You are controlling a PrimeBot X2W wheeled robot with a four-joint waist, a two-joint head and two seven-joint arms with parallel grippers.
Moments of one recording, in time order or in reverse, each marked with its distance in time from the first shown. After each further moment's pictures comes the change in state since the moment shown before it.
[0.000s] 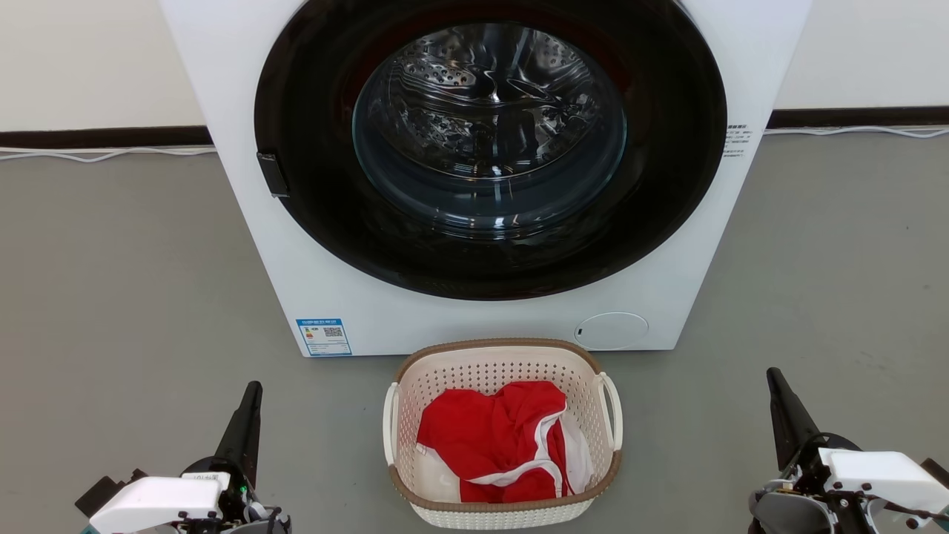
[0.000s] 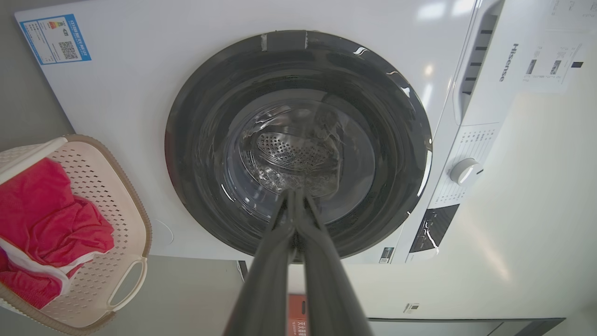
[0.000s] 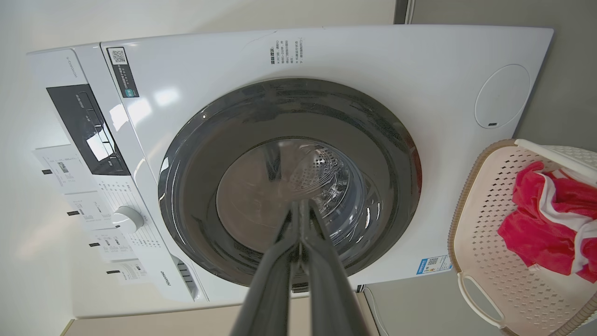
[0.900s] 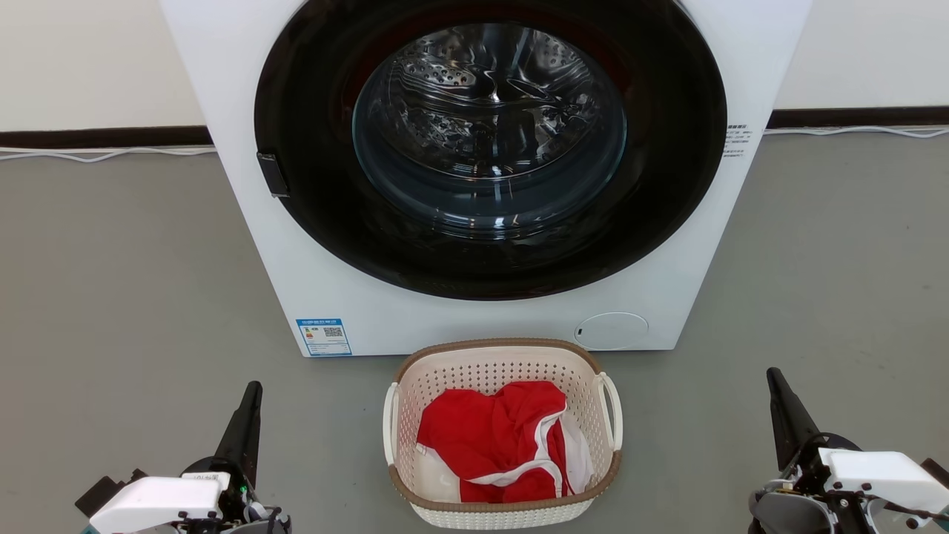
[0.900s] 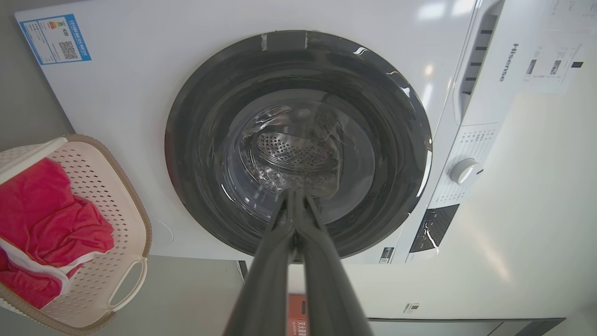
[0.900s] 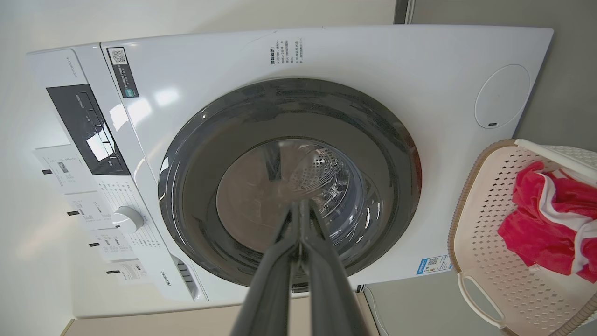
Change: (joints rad) left arm 0.000 0.000 0.000 0.000 0.000 0.000 0.000; right arm 0.000 0.000 0.000 0.000 0.000 0.000 0.000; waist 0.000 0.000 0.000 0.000
